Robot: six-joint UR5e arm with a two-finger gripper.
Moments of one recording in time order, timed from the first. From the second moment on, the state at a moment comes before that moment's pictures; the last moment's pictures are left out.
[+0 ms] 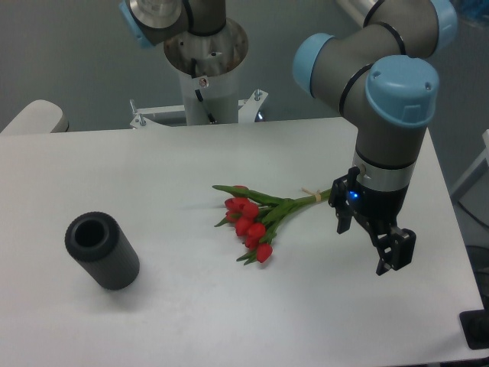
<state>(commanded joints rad) 2.59 -2.04 -1.18 -1.21 1.44 1.63</state>
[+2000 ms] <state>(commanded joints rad) 2.59 -1.97 -1.77 -1.05 1.66 1.55</state>
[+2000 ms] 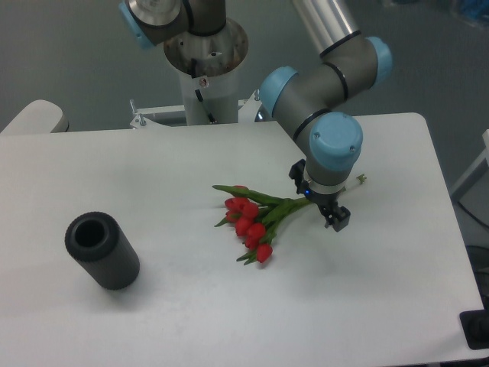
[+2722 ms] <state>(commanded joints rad) 2.58 -1.96 -1.91 -0.90 1.63 1.54</state>
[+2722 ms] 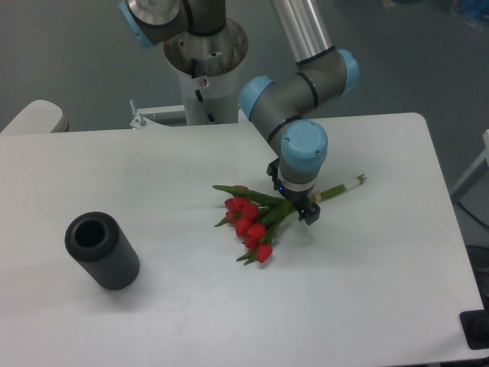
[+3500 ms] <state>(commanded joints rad) 2.58 -1.96 -1.89 -0.89 1.60 1.54</state>
